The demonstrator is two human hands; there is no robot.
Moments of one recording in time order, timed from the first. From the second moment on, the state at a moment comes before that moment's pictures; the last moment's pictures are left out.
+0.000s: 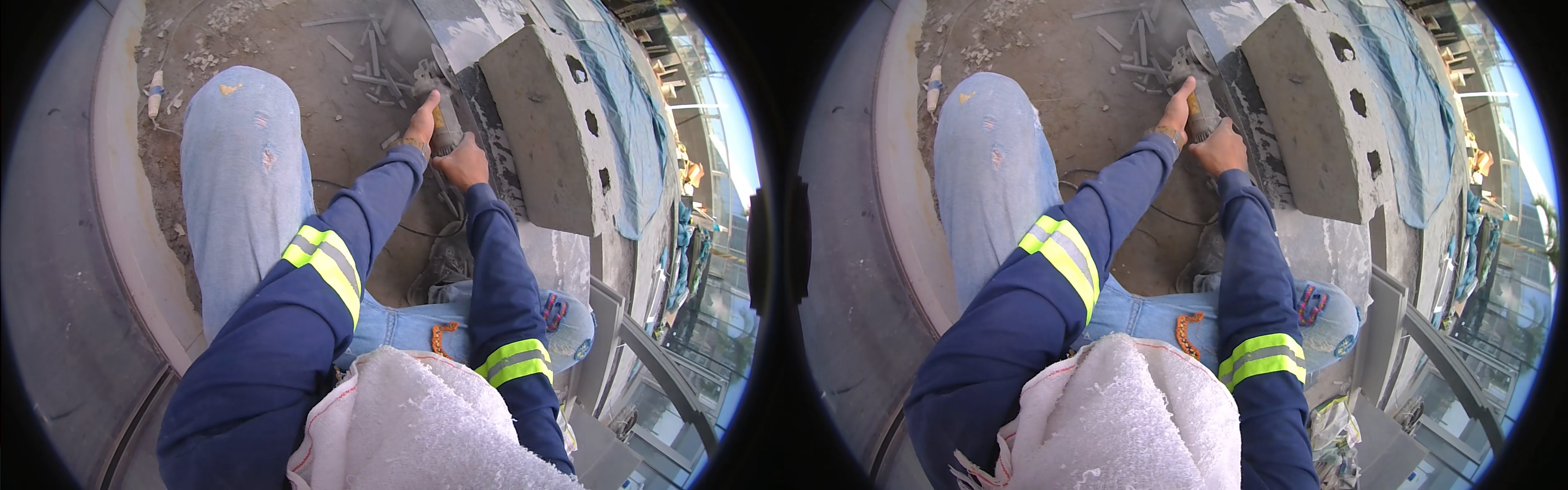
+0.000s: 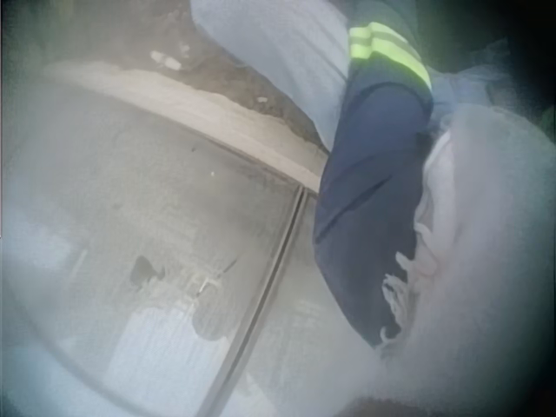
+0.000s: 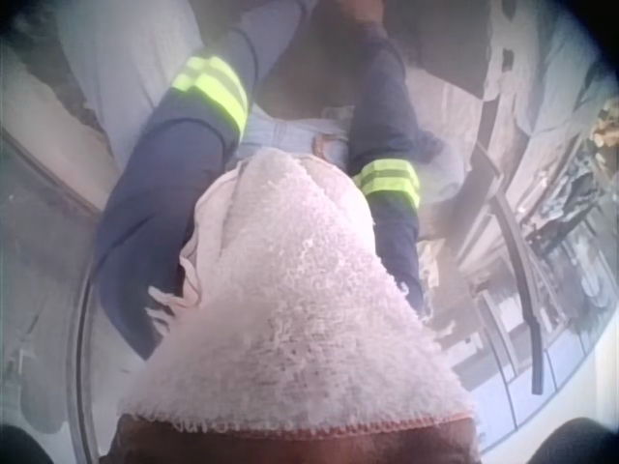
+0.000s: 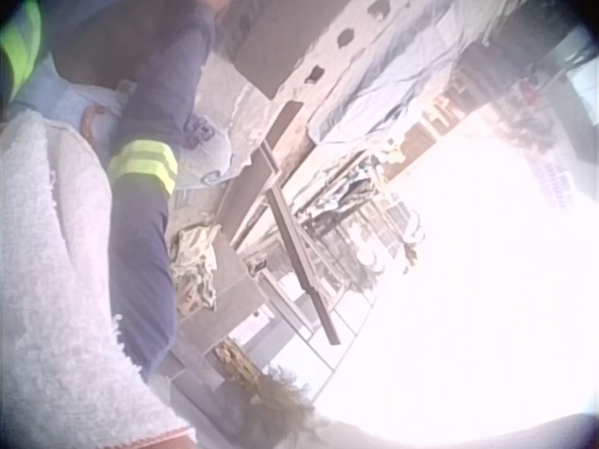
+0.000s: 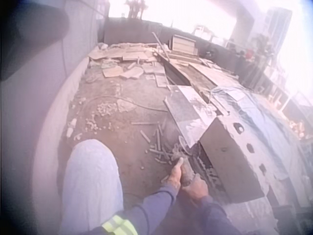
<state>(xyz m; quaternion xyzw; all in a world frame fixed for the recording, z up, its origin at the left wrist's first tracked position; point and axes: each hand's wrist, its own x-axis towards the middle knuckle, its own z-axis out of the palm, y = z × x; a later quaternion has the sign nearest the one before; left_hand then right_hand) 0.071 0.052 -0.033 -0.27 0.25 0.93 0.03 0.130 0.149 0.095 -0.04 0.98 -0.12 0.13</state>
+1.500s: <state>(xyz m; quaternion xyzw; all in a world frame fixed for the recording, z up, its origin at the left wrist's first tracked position) 0.090 0.068 -0.031 -0.24 0.23 0.94 0.02 0.146 0.165 0.098 -0.03 0.98 -0.12 0.16</state>
